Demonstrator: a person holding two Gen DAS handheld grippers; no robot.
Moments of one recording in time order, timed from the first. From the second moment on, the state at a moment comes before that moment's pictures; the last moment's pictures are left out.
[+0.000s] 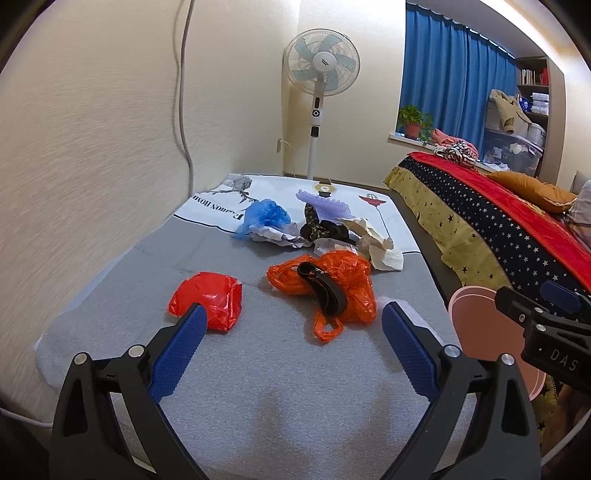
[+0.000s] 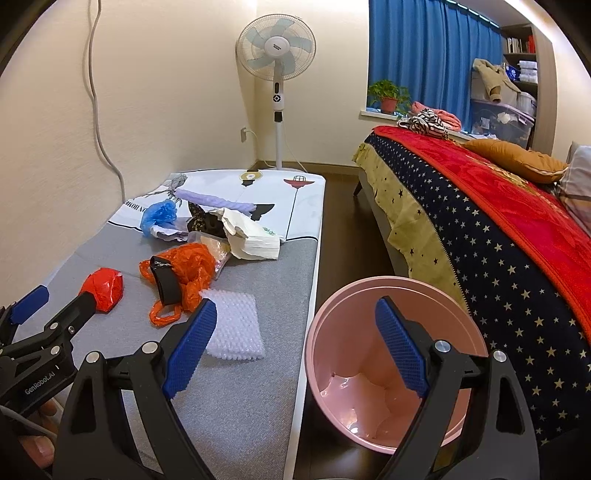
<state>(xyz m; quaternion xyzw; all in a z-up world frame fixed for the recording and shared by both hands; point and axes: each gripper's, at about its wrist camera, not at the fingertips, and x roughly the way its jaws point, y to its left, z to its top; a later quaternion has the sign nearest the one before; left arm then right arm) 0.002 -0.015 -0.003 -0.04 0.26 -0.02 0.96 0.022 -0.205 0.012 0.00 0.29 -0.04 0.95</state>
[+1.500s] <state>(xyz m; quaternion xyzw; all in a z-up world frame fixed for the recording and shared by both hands) 0.026 0.008 -0.014 -0.07 0.29 0.00 0.95 0.045 -0.194 -0.011 0.05 0.32 0.03 0.94</state>
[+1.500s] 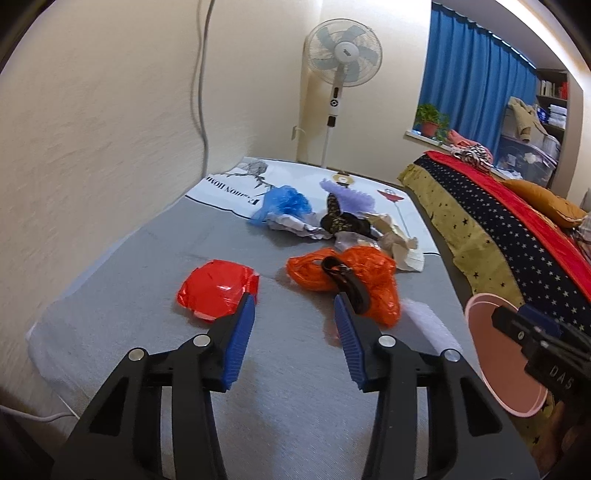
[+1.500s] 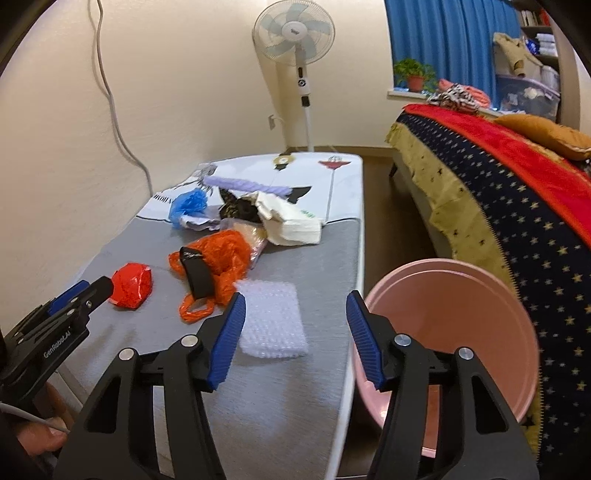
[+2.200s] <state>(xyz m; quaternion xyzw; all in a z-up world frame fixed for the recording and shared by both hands) 0.093 0.022 -0.044 -0.10 0.33 0.01 0.94 0.089 -0.180 -0.064 0.04 0.41 0.08 0.91</state>
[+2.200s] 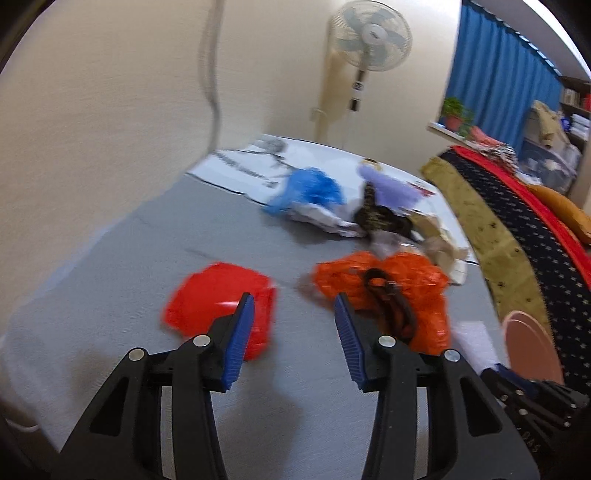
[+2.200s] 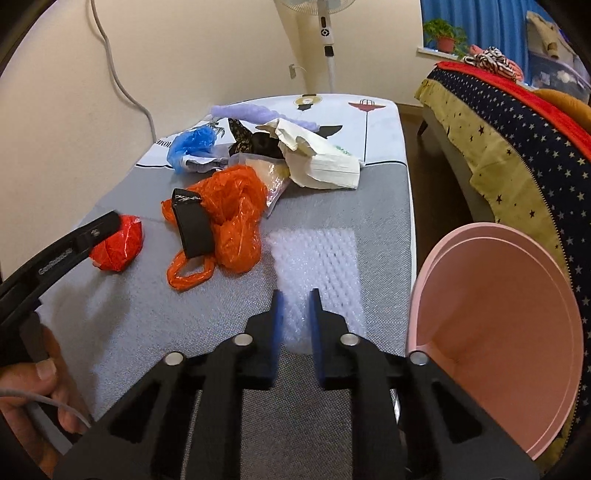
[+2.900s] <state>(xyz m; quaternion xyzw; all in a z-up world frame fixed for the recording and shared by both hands) 0.123 -0.036 -0.063 -0.10 0.38 -0.10 0.91 0.084 -0.195 -0.053 0.04 0.38 0.05 0.92</state>
